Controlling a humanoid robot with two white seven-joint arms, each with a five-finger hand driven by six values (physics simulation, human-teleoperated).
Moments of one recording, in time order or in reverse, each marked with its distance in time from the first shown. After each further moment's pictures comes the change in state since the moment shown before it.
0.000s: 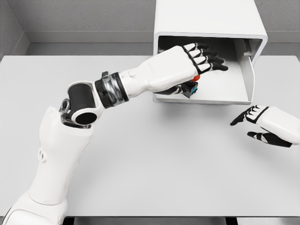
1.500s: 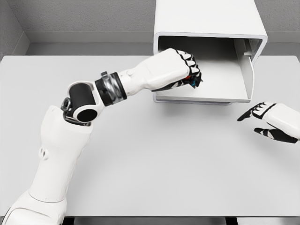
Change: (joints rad) left arm -0.012 0.000 0.007 0.105 -0.051 0.000 0.000; right arm -0.023 -0.004 -0.003 0.057 0.015 0.000 0.004
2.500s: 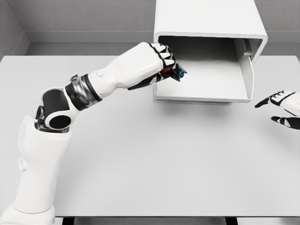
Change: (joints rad) left arm 0.080 0.051 0.117 -0.110 0.115 0.000 0.000; right arm -0.081 -0.034 0.000 0.140 -0.015 0.000 0.002
